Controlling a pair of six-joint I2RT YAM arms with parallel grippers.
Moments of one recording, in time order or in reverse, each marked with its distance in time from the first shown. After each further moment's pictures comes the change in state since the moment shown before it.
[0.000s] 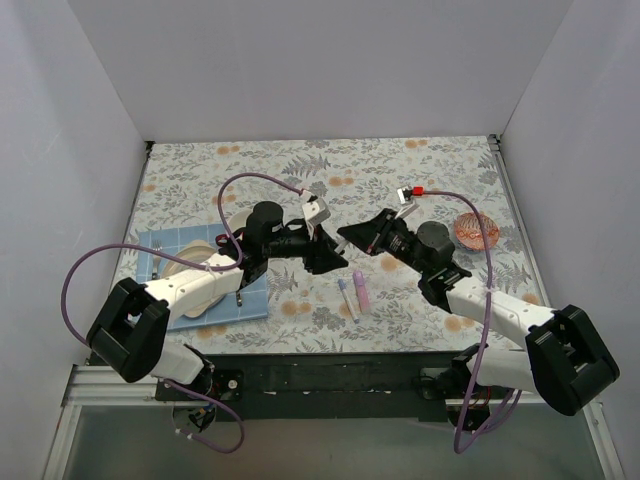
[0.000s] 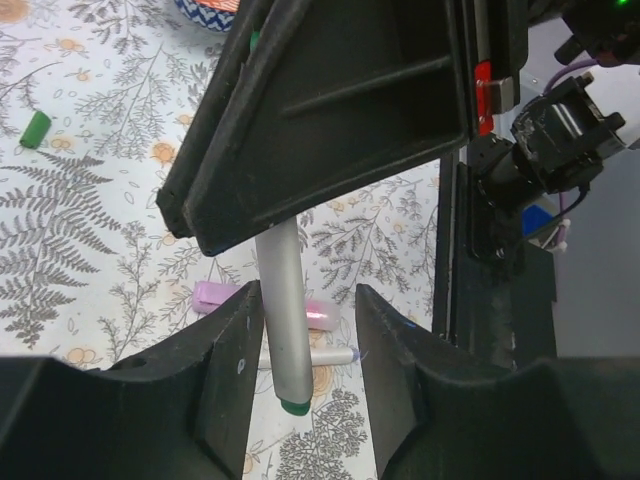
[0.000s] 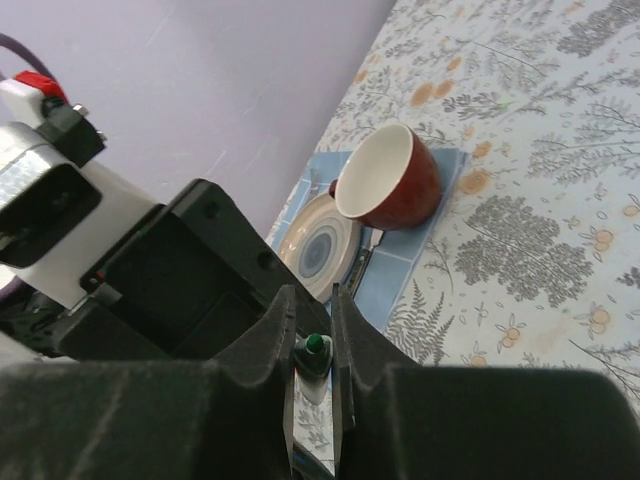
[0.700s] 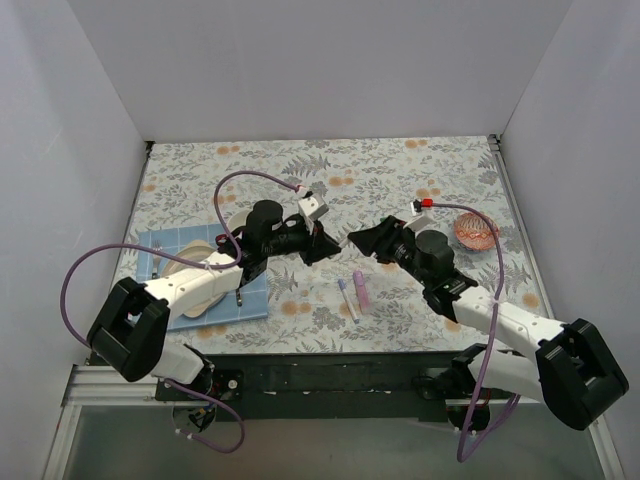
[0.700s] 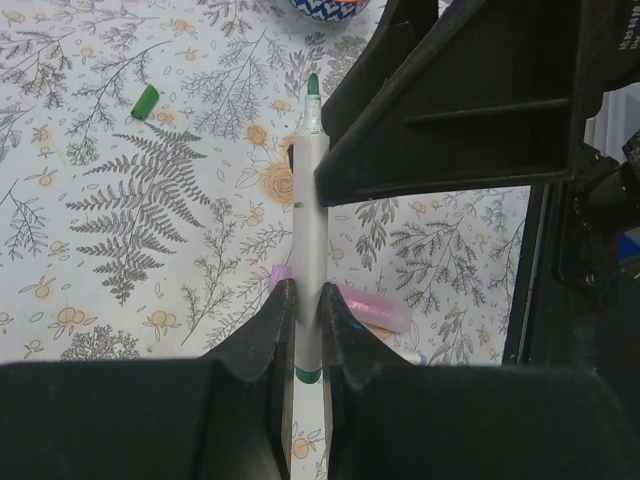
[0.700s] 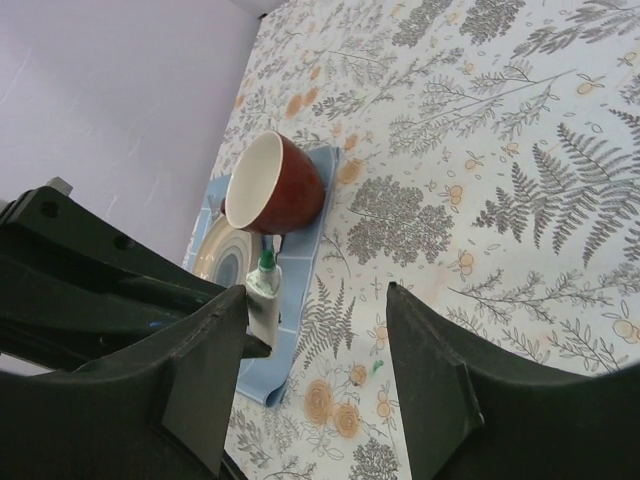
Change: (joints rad) left arm 0.002 0.006 0.011 -0.053 -0.160 0.057; right arm 0.008 -0.100 -0.070 -0.198 0.236 -0.023
